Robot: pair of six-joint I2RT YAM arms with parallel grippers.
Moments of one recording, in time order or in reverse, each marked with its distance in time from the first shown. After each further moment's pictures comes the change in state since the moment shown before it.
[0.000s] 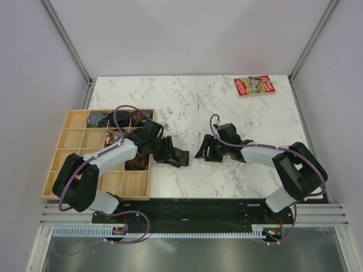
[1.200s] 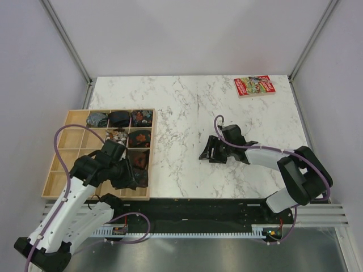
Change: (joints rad) left arm 0.087 -0.702 0.077 -0.943 -0.332 -0.084; right arm -0.042 -0.066 -0.043 -0.056 -0.002 -0.026
